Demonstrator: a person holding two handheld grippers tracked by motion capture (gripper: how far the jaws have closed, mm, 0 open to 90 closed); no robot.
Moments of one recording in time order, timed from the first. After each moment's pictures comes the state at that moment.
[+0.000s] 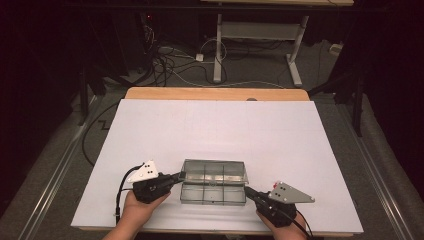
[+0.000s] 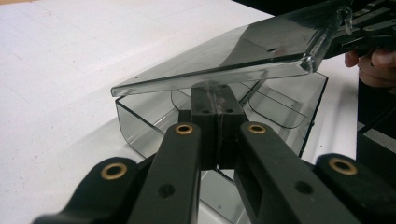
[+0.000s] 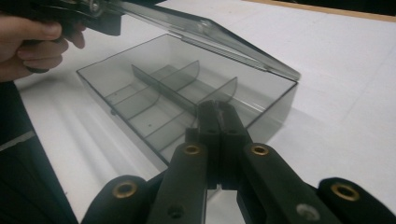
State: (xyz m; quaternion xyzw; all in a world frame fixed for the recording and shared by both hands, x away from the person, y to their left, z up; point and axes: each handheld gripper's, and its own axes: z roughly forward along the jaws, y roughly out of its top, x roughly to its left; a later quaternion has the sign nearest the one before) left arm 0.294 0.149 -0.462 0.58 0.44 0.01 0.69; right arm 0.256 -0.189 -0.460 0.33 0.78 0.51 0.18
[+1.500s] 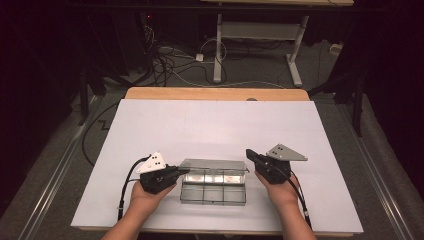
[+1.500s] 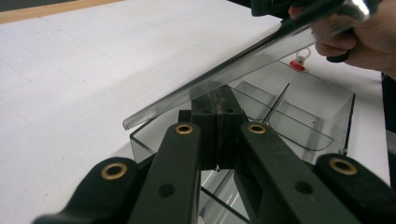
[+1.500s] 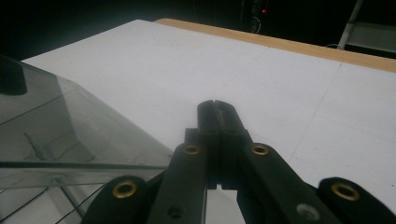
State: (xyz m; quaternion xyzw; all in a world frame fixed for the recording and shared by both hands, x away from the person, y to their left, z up) left arm 0.318 0.133 -0.457 0.58 0.43 0.02 0.69; right arm 0.350 -0.186 -0.443 0.37 0.74 0.51 0.23
